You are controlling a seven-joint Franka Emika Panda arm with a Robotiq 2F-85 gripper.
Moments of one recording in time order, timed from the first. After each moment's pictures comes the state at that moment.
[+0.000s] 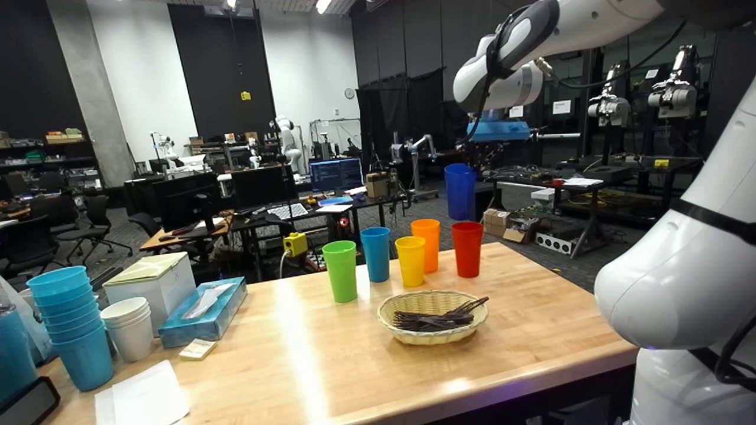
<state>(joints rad) -0.07 -0.32 0.00 -2.20 -0.03 2.30 0.25</state>
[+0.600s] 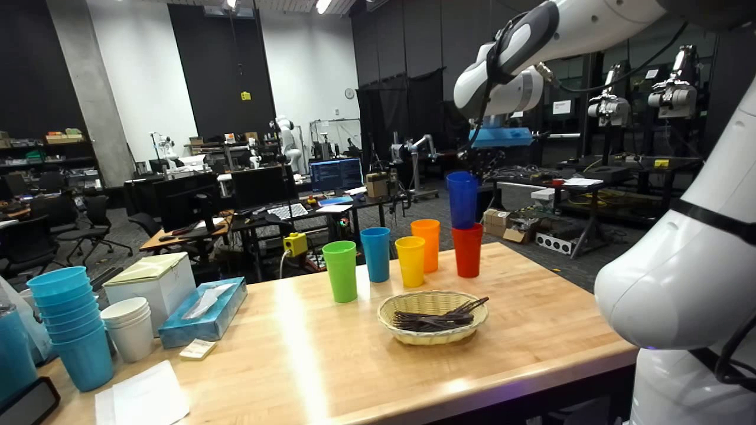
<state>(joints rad) -0.07 -0.32 0.00 -2.23 -0.04 2.28 0.24</state>
